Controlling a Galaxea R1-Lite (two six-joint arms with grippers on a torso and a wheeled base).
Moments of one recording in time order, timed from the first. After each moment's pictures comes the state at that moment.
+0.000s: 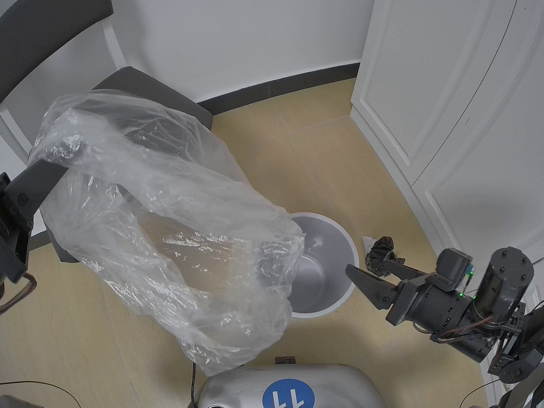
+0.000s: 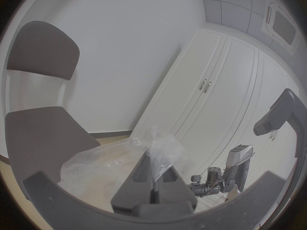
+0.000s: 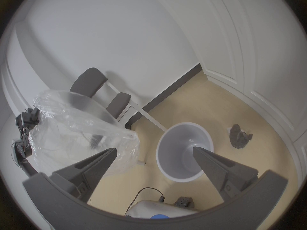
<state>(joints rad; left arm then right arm) -0.70 0.98 -0.53 -0.74 -0.05 -0.20 0.77 1.64 -0.24 -1.32 -0.19 0.47</state>
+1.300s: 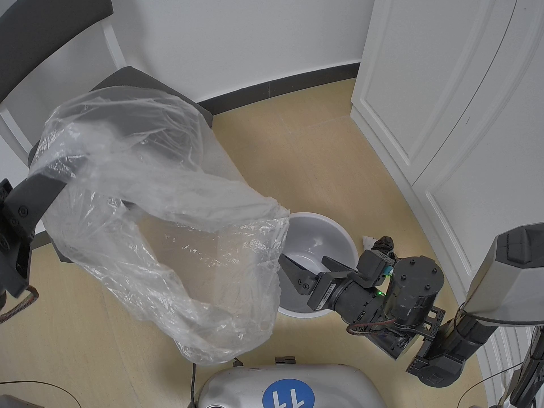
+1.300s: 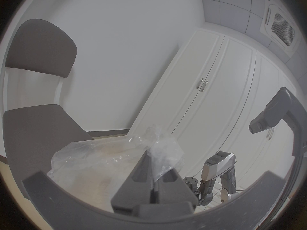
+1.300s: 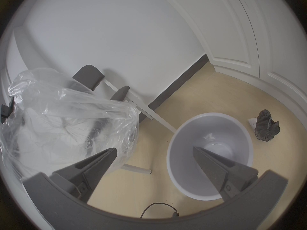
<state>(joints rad) -0.73 0.97 -0.51 -0.75 -0.05 -0.20 0.82 2.08 -0.51 -1.55 -0.23 0.53</state>
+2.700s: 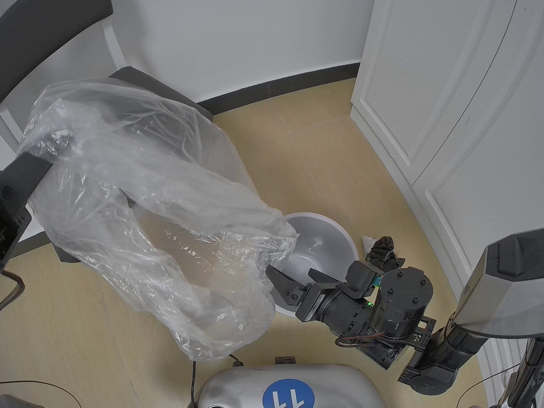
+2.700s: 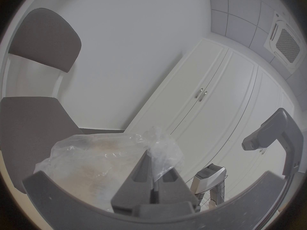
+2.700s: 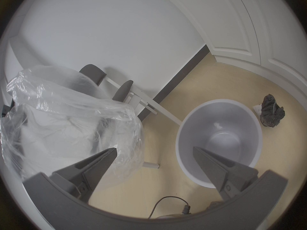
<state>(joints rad) -0.75 0.97 -0.54 -0.76 -0.06 -0.31 0.87 2.10 -0.52 -1.55 -0.23 0.61</state>
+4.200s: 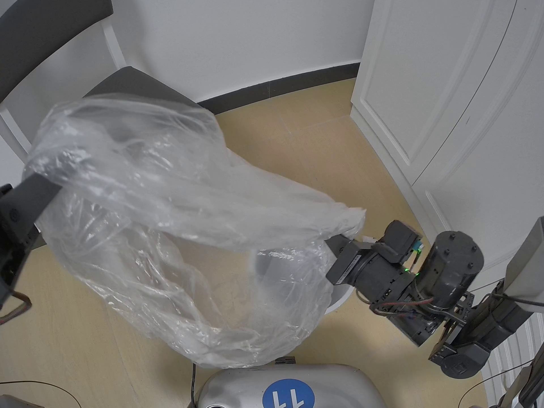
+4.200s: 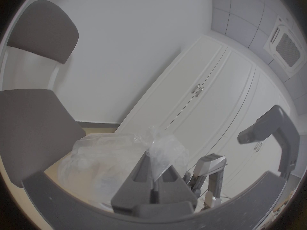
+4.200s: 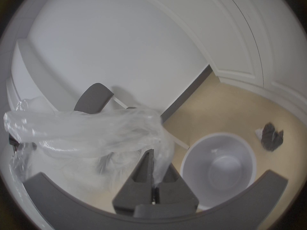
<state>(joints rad) -0.74 0.96 -0.53 -0.73 -0.13 -0.34 0.81 1.93 -0.51 -1.55 -0.24 0.52</state>
